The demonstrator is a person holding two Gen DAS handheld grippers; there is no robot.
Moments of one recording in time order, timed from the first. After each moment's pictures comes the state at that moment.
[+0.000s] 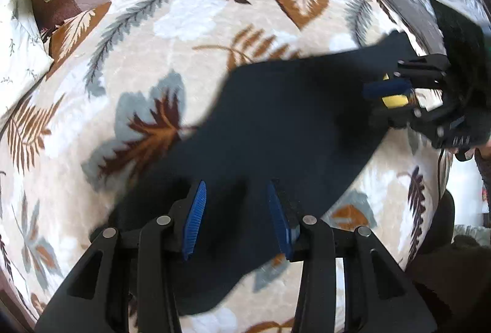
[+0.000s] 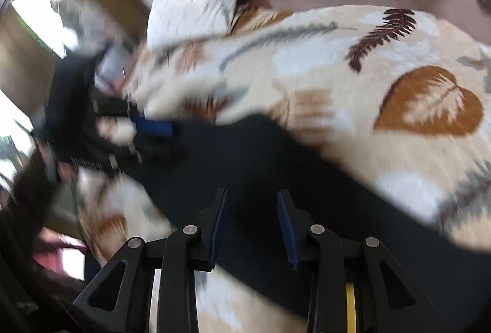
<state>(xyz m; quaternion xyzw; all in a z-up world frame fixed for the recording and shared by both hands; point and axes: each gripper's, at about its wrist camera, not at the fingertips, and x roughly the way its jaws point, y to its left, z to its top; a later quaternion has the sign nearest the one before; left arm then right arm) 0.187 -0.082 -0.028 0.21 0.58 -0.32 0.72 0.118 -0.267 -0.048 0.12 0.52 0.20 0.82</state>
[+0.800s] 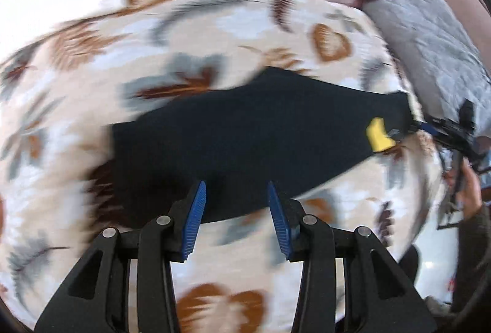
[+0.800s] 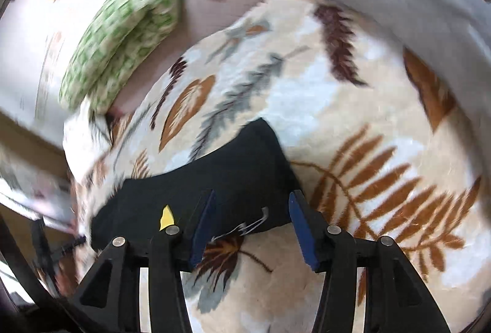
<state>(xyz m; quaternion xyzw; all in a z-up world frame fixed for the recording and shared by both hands) 0.136 -0.042 -0.004 0.04 0.58 -0.24 0.78 -0.043 -0.506 -0.049 0.38 0.44 -0.09 0.81</state>
